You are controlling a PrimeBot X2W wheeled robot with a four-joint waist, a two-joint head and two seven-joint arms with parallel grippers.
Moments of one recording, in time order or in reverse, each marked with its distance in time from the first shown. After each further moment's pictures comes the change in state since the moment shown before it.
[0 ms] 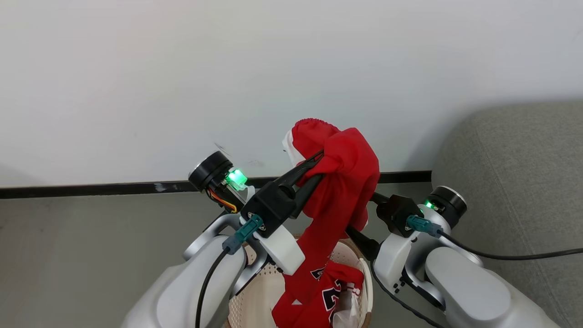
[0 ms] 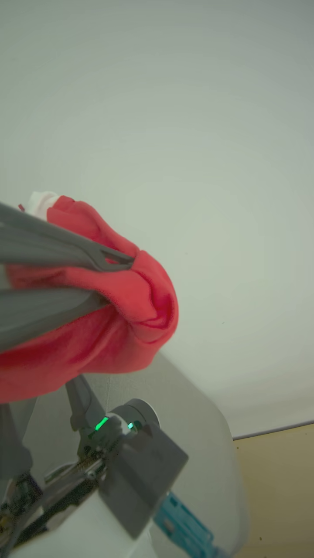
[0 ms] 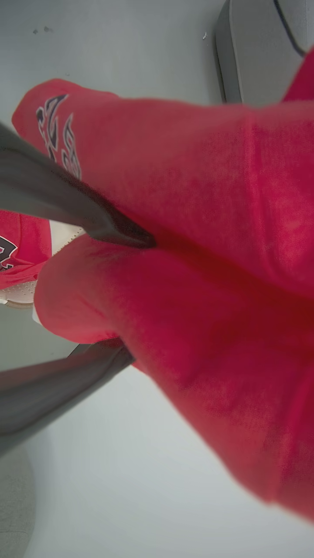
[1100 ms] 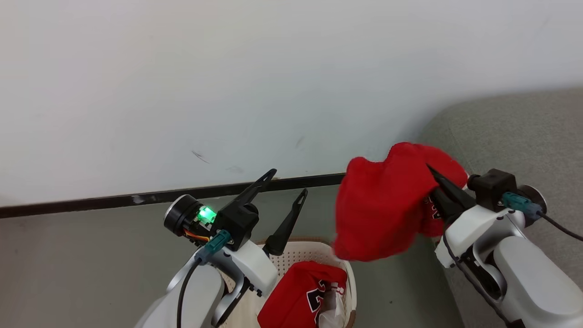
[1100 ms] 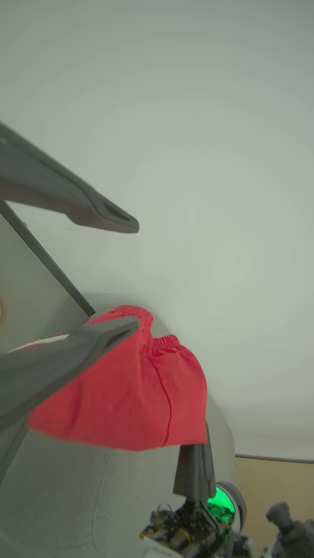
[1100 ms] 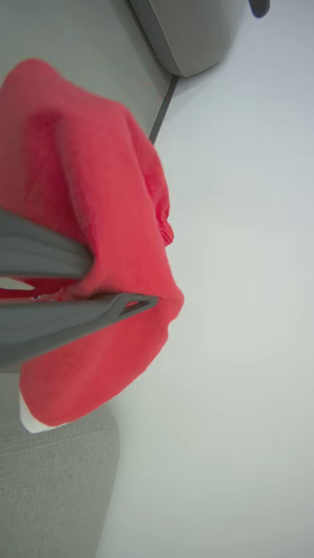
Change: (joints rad) left arm 0.129 0.010 0.073 0.085 -0.110 0.037 0.010; right arm 0.100 -0.081 -0.313 -0.072 0.114 0.000 0.000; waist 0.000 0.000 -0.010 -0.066
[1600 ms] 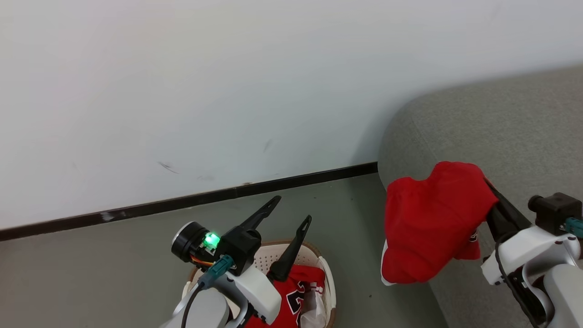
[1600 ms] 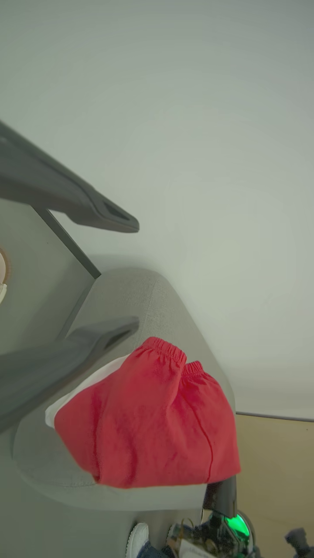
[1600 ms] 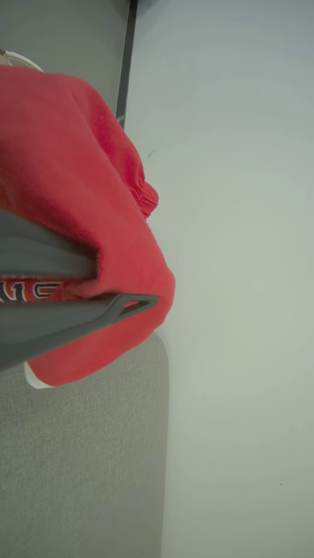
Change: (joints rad) left arm 0.074 -0.006 -0.023 0.011 -0.026 0.000 -0.035; right arm 0.176 -0.054 -0.219 -0.095 0.006 0.000 0.000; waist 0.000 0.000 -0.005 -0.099
